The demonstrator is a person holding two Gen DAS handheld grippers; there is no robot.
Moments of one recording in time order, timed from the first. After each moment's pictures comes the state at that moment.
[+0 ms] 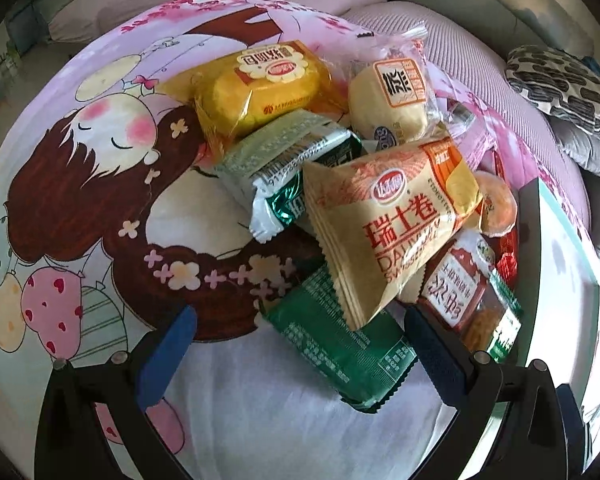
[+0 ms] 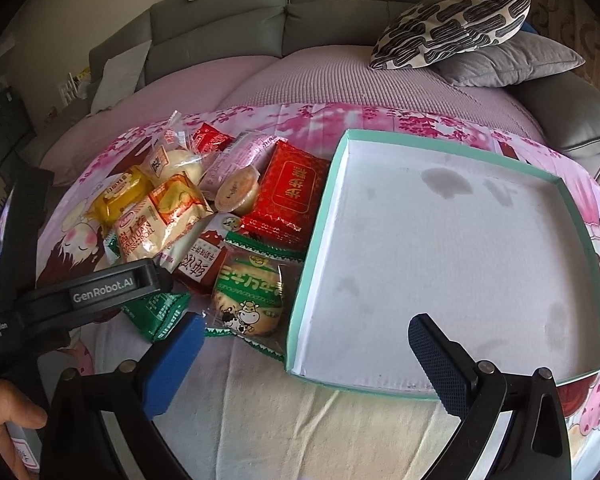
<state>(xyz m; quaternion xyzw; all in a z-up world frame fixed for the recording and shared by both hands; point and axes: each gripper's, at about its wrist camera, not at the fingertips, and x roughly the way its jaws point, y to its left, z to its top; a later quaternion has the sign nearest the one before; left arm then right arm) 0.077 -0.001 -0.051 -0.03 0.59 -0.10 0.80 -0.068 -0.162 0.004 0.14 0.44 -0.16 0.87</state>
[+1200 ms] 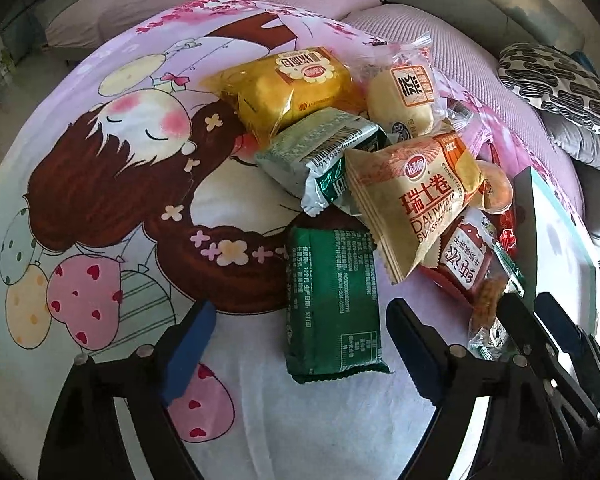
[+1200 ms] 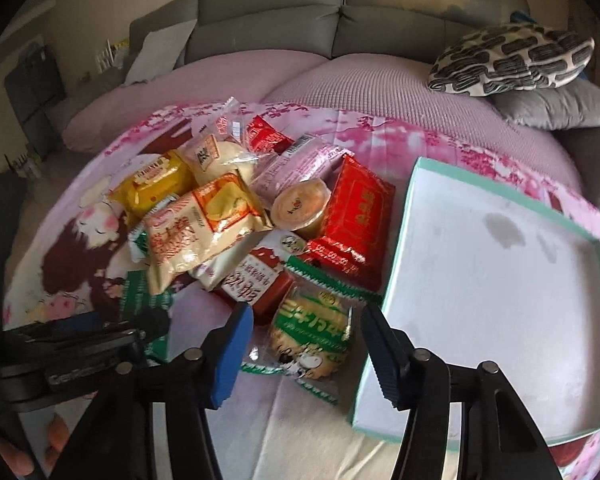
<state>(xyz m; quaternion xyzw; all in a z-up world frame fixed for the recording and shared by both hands) 0.059 0.010 -0.043 -0.02 0.58 -0.12 0.80 -0.023 -0.133 0.002 0.08 0.45 -0.11 0.88</state>
